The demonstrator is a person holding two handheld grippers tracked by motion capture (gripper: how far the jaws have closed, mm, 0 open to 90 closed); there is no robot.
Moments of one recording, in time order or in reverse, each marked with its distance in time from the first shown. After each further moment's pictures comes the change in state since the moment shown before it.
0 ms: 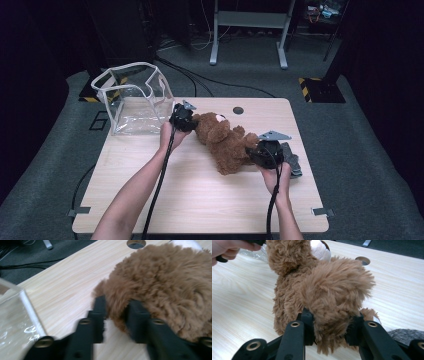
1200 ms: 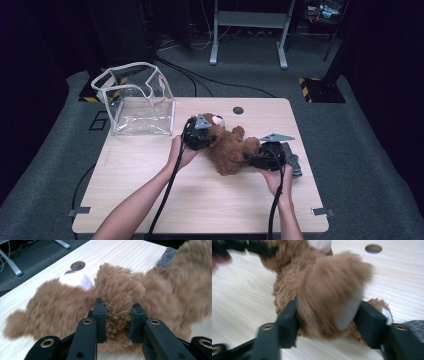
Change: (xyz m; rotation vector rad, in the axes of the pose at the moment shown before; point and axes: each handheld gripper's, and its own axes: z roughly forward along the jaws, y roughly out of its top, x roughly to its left) left arm -0.080 -0.008 -0.052 -0.137 -0.191 0.124; right arm -0.015 -0.010 0.002 0.034 0.099 0.060
